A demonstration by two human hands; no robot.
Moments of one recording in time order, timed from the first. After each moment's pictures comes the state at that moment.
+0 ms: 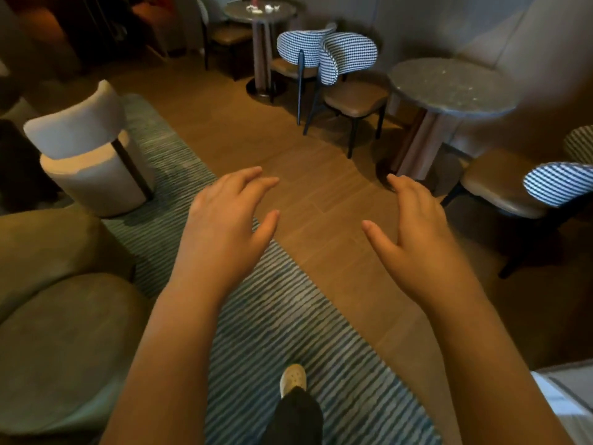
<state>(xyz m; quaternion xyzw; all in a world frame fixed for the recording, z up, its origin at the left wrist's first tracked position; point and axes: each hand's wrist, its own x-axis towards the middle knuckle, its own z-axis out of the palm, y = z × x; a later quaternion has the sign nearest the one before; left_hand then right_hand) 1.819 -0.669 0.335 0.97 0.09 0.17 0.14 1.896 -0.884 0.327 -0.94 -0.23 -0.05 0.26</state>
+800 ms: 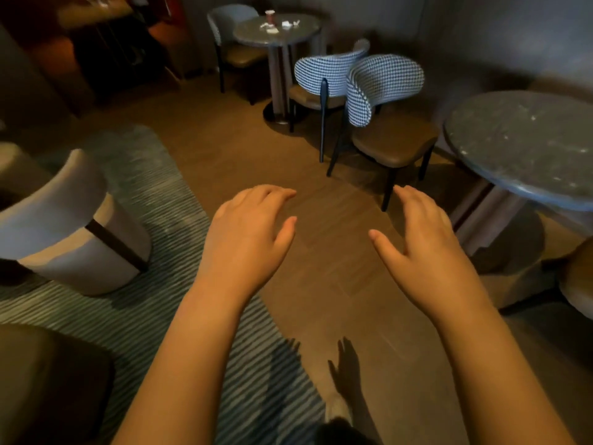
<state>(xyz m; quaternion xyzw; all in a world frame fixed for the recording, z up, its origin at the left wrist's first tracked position) 2.416 -0.470 0.335 0.98 0.11 0.14 0.09 2.494 -0.672 0.318 -0.93 -0.23 0.00 0.29</state>
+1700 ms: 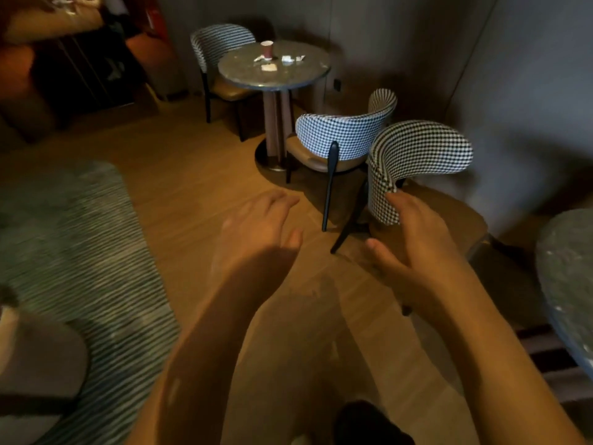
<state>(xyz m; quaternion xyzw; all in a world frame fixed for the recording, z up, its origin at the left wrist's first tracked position) 3.022 -0.153 0.315 0.97 0.14 0.13 0.14 3.107 -0.346 0.313 -0.93 -0.27 0.01 0.26</state>
